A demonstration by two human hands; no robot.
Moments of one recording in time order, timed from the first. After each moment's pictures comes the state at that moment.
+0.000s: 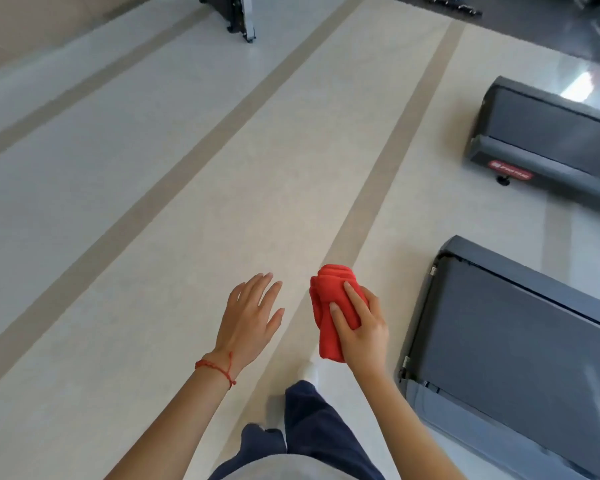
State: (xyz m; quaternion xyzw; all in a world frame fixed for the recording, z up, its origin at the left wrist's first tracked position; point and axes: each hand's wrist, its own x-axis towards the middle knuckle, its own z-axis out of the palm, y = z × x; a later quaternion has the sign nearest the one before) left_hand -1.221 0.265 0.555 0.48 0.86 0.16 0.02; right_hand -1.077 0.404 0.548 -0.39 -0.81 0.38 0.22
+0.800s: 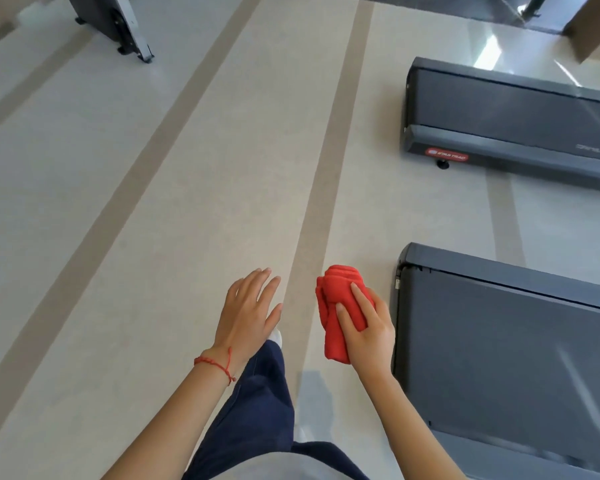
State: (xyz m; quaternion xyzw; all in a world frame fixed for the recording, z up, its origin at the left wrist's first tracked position) left_hand -1.344 0.534 0.546 0.59 0.79 0.17 0.02; right_hand -1.159 0.628 0.542 -0.50 -0.73 0.36 0.30
